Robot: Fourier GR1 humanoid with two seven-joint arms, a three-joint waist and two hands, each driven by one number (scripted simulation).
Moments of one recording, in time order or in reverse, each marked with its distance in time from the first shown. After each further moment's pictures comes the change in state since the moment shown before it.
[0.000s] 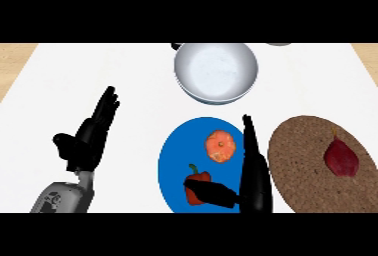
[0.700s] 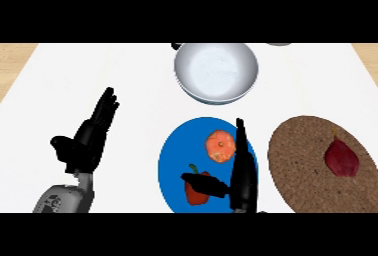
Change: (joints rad) left arm 0.022 -0.050 0.050 -0.022 -0.053 -0.049 0.012; right arm -0.032 0.001 0.003 0.236 -0.199 -0.186 -0.206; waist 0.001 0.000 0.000
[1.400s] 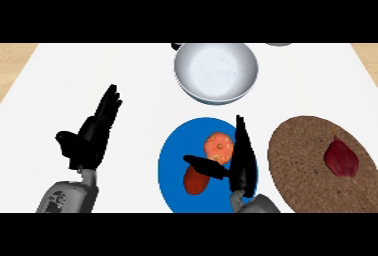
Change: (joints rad) left arm -0.024 -0.041 0.029 0.011 -0.040 -0.027 0.016; right arm -0.096 0.001 -0.071 0.216 -0.003 0.033 0.017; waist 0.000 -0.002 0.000
